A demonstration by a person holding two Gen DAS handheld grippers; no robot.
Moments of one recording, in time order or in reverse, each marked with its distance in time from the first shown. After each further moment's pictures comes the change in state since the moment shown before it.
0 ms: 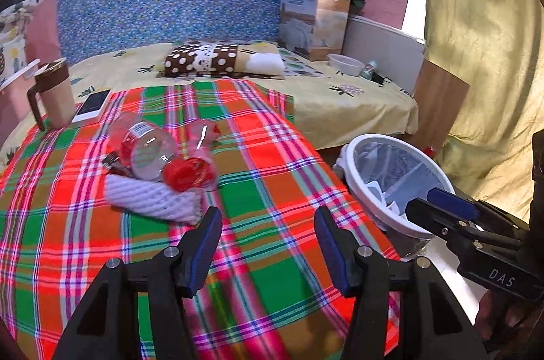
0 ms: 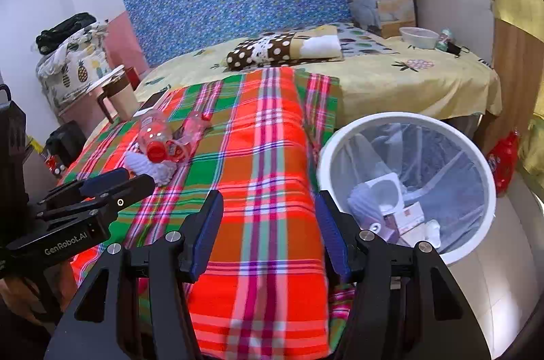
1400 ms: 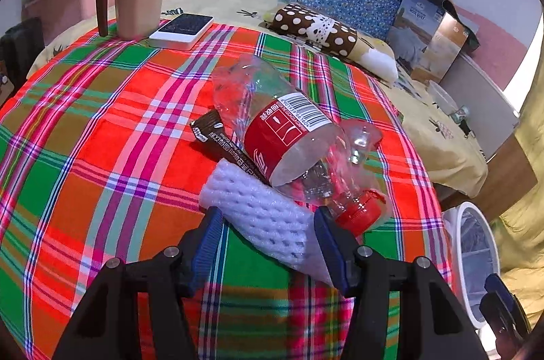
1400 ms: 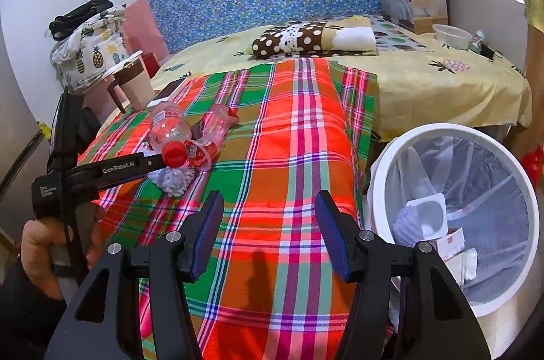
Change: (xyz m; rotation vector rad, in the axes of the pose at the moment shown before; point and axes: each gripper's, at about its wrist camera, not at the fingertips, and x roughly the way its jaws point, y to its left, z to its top) left arm 0.079 0.127 0.019 -0.408 0.117 0.206; right arm 0.038 0.015 0.017 -0.040 0.045 0.086
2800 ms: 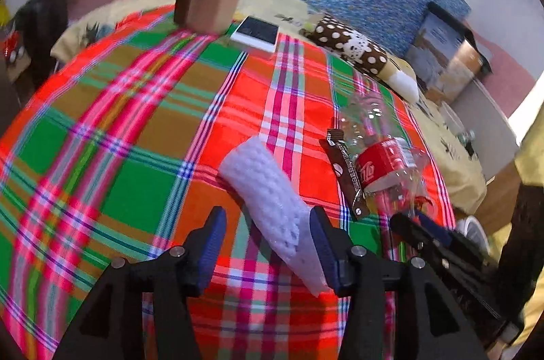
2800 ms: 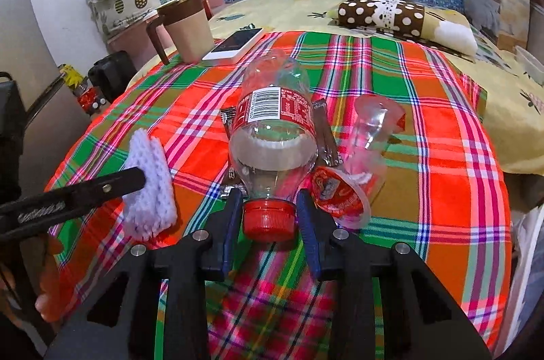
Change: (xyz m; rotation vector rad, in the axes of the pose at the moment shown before) left arm -0.033 0.106 0.009 -0.124 0.017 -0.020; right arm 0.096 0.097 0.023 -0.191 0.162 0.152
